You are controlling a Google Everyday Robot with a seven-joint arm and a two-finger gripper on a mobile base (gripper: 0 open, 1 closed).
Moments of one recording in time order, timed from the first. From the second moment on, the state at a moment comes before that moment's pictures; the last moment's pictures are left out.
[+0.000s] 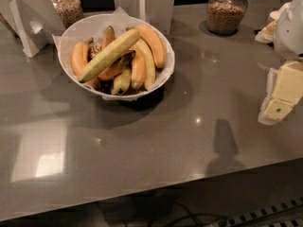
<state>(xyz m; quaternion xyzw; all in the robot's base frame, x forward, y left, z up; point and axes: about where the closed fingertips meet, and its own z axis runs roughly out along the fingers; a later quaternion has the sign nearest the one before) 0.438 -0.217 0.976 -0.60 0.78 -0.03 0.16</state>
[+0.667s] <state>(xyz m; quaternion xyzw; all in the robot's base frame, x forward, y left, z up) 0.447 -0.211 0.977 -0.61 0.77 -0.03 0.19</state>
